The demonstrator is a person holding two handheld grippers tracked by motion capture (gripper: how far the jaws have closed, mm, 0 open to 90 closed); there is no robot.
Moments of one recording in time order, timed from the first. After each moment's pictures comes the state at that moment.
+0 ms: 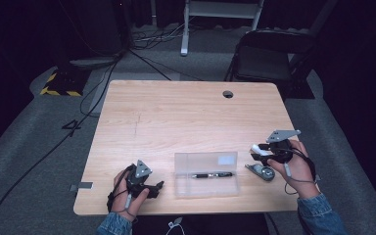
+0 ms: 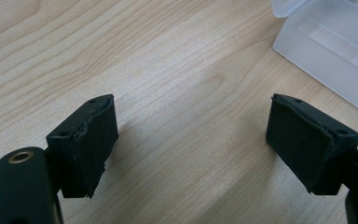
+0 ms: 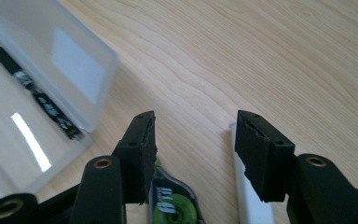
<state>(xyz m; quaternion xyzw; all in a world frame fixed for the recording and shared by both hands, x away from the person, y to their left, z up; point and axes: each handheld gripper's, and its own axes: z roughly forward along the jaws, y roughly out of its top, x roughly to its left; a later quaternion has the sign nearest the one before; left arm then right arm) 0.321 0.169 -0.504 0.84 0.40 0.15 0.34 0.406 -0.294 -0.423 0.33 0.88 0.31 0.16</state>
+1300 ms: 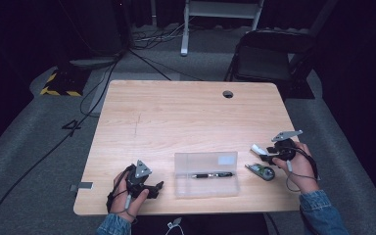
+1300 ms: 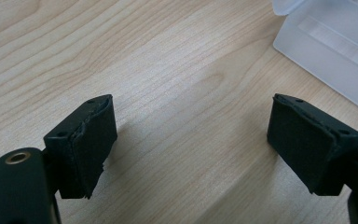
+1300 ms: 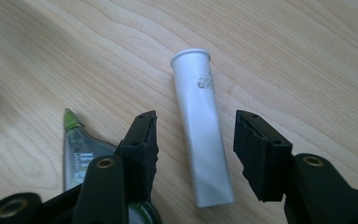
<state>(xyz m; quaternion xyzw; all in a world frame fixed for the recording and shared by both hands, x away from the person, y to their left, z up) 0.320 0.170 -0.504 0.84 0.40 0.15 0.34 0.427 -0.327 -0.459 0.39 0.87 0.27 0.14</state>
